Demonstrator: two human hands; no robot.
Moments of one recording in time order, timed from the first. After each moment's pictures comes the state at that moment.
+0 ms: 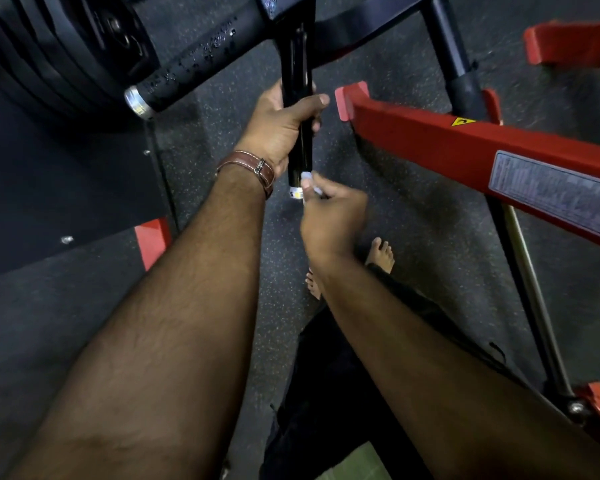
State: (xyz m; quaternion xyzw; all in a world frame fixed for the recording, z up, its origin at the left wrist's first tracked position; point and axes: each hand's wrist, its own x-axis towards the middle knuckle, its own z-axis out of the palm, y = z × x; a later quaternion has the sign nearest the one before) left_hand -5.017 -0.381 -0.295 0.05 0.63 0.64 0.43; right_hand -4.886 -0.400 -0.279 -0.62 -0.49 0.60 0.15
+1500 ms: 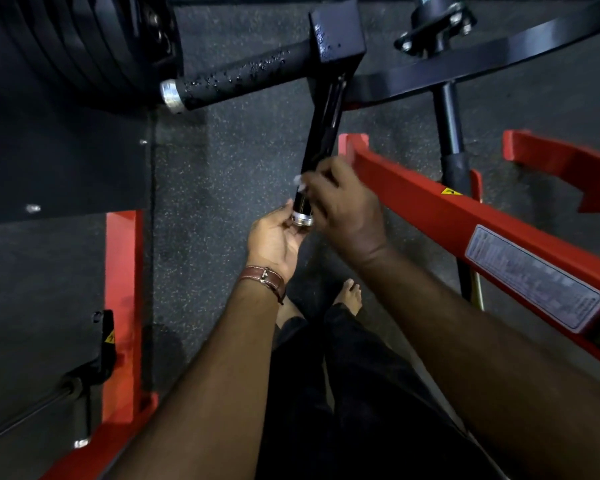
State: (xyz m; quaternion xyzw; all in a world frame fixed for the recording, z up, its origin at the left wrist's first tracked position) left_hand -4.930 -0.438 -0.322 -0.31 0.41 0.78 0.36; right_hand -4.894 -0.325 -0.290 -0.07 -0.96 0.26 0.09
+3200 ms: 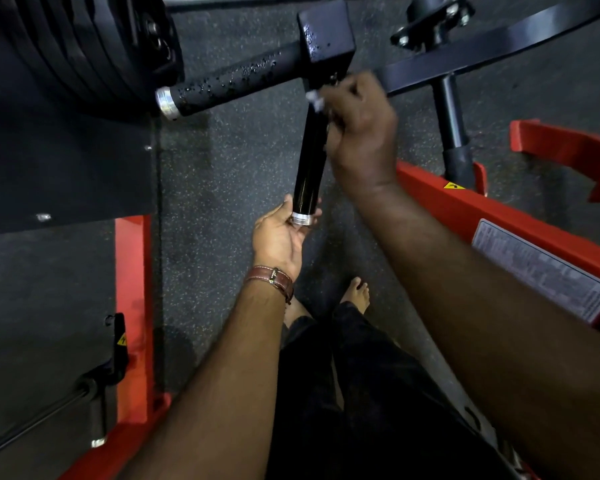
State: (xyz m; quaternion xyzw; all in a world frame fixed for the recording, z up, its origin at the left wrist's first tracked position) left_hand -4.928 -0.430 -0.321 -0.29 0.48 0.76 0.31; right_hand -4.954 -0.294 -0.272 -0.16 -0.89 0.33 0.28
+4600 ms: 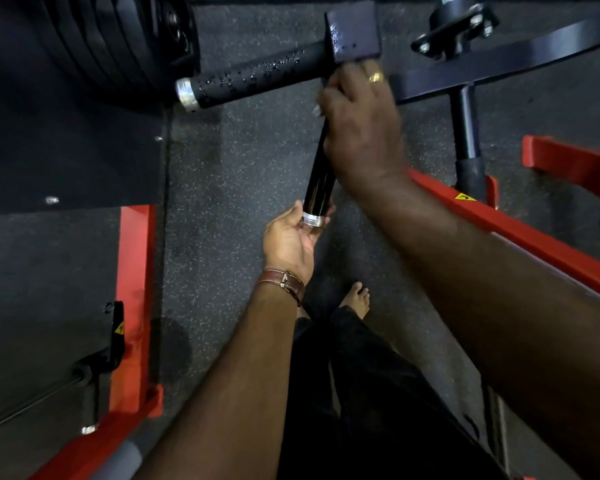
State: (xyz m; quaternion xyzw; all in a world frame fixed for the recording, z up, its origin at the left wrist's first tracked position) left_hand -4.920 -0.429 -0.320 -0.32 0.46 0.77 0.31; right_hand -4.973 -0.297 -0.253 -0.07 -0.95 0.11 0.27
